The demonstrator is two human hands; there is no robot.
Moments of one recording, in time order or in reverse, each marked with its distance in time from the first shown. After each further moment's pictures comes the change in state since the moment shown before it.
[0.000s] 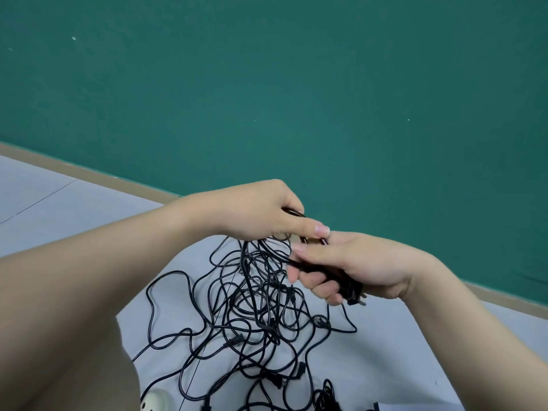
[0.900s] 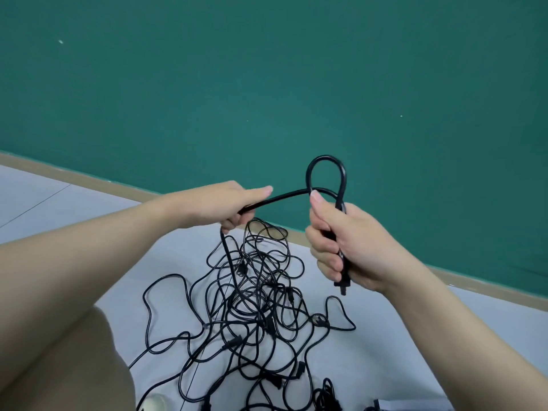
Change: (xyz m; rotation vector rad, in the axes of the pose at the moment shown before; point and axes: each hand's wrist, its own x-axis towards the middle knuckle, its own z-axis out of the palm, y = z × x) left_hand 0.022 -0.064 -0.011 -0.150 0.054 -0.208; right_hand 0.006 -0.004 0.004 0.308 0.413 -0.293
